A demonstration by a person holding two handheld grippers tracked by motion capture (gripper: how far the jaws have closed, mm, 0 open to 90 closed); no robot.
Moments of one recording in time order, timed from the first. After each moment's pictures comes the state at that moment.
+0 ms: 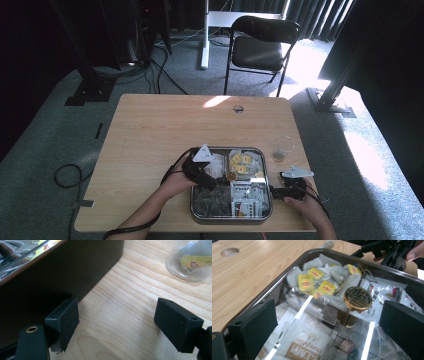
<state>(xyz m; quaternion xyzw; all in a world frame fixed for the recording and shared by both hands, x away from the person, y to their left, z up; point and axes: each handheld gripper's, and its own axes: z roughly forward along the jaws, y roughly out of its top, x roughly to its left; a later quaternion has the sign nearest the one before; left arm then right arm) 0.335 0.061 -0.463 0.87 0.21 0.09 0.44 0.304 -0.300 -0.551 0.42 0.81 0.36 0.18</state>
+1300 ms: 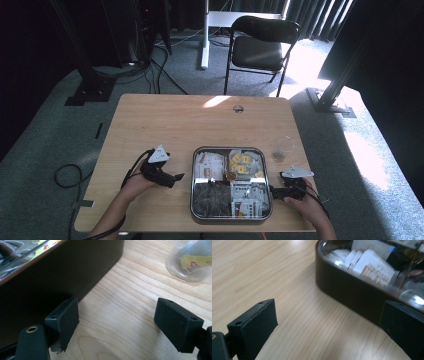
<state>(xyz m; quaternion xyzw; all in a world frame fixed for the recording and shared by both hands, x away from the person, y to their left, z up) 0.345 0.188 -0.504 0.86 0.29 0.14 0.41 0.304 -0.300 -0.551 0.42 0.81 0.36 0.18</state>
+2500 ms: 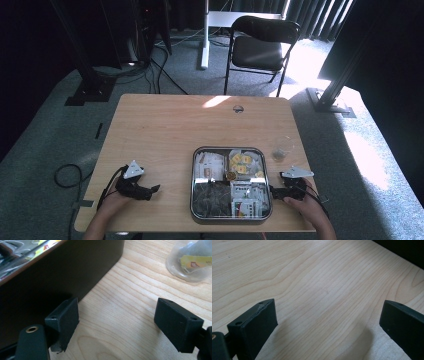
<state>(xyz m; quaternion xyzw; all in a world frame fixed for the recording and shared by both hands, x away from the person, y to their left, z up) 0.309 0.255 -0.544 0.84 0.37 0.16 0.37 0.304 -0.300 -0.550 0.42 0.81 0.36 0.18</state>
